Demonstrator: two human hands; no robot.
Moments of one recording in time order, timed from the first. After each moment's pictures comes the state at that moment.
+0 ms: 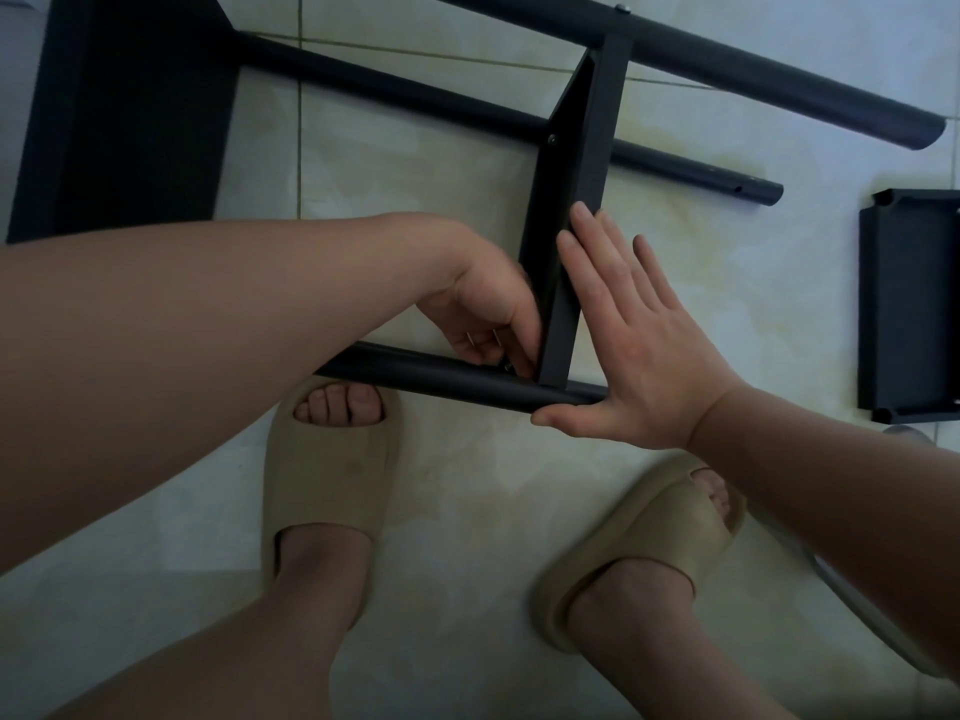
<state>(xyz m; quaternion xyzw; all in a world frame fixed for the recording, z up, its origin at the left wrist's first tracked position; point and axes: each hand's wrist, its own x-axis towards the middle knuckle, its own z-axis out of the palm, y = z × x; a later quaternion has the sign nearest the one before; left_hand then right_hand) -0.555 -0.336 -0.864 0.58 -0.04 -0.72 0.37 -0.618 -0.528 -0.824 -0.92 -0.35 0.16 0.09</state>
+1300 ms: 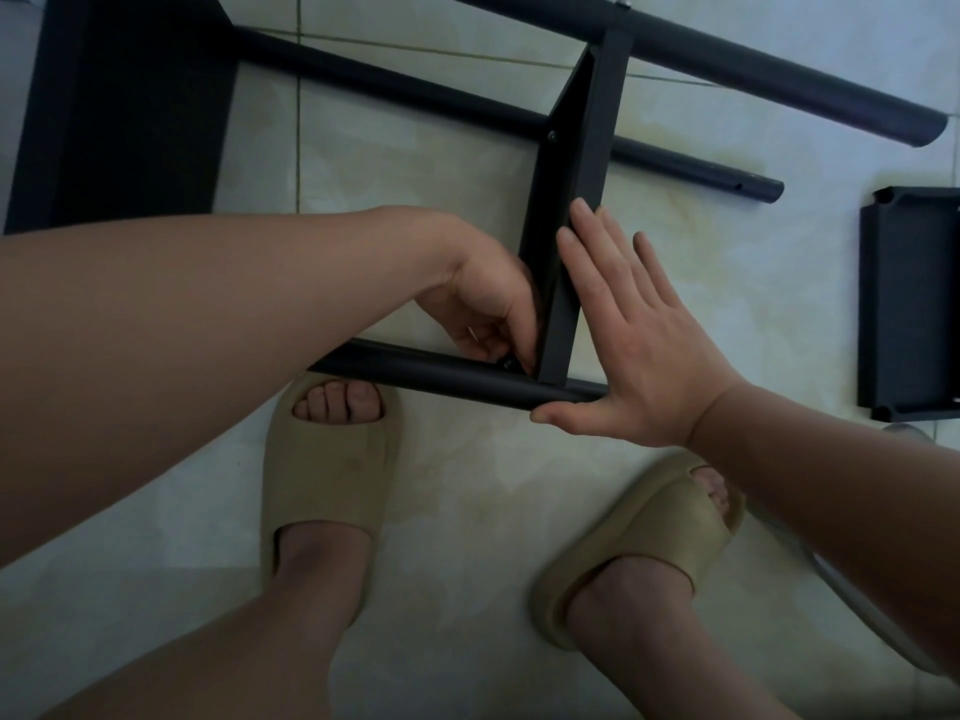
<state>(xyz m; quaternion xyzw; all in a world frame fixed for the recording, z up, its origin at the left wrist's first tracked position) -0.553 -0.335 -0.864 0.58 -0.05 -0.71 0.40 -0.619 -0.529 -0.825 -0.92 -0.34 0.16 0.09</state>
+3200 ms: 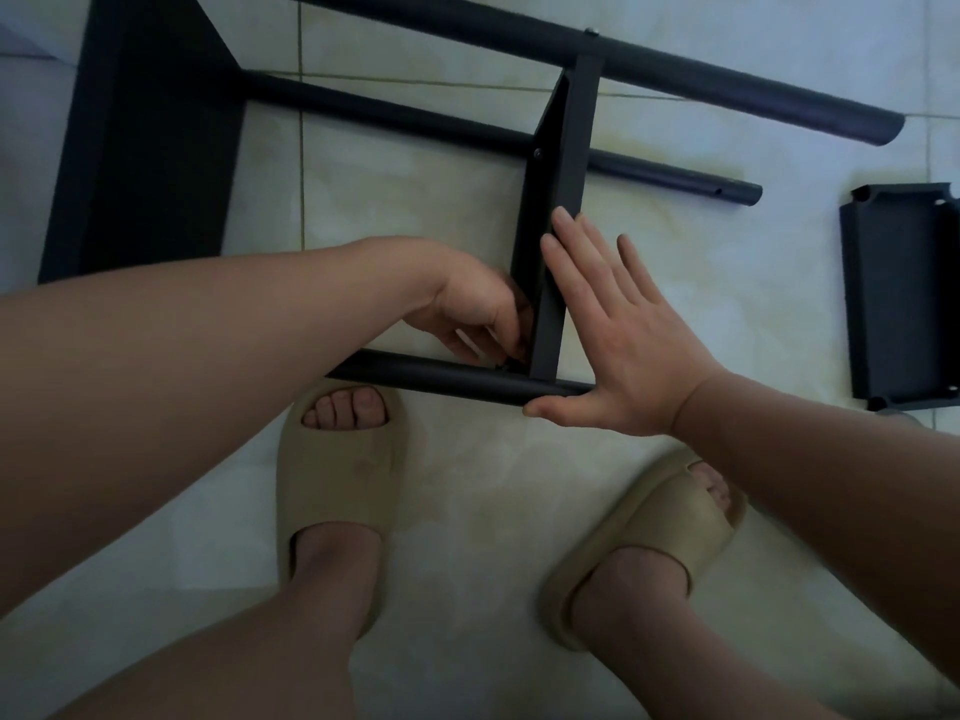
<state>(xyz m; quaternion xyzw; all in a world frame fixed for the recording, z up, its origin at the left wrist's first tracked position) -0.567 -0.330 -0.854 0.64 0.00 -0.65 0.41 -0.621 -0.528 -0.820 -0.92 -0.35 0.17 0.07</state>
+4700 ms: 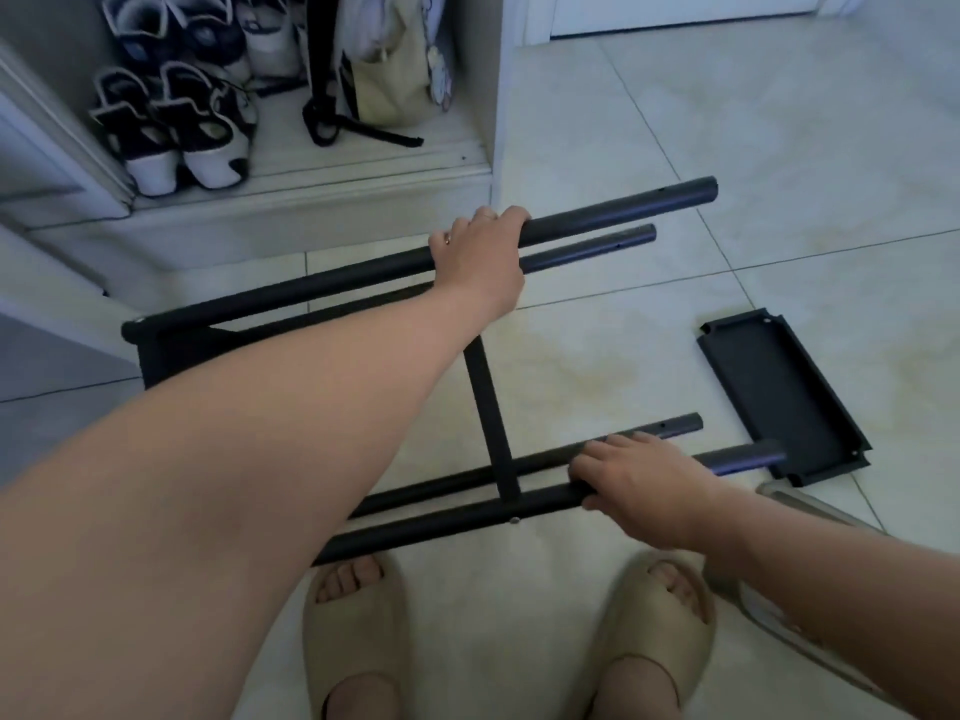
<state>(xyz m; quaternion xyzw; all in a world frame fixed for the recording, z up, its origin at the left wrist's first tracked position) -0.460 -0.423 -0.696 0.98 -0.09 0.00 0.20 -0.640 -0.603 -0.733 -0.92 -0.29 0.25 -0.01</state>
